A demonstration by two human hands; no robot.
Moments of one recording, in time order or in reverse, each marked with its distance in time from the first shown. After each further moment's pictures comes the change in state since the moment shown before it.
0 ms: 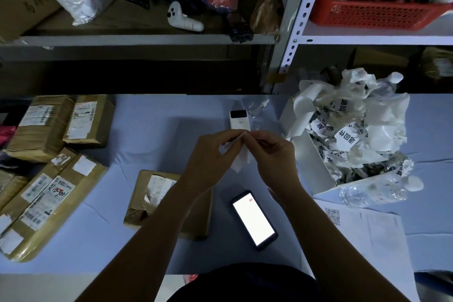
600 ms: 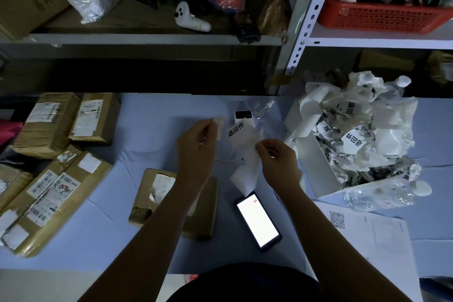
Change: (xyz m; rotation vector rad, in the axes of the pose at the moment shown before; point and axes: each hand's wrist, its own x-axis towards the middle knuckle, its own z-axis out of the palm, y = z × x) left_hand -0.003 -0.012 -0.016 -0.053 0.451 -0.113; right_hand 0.006 0.041 -0.004 -0.405 0.115 0.247
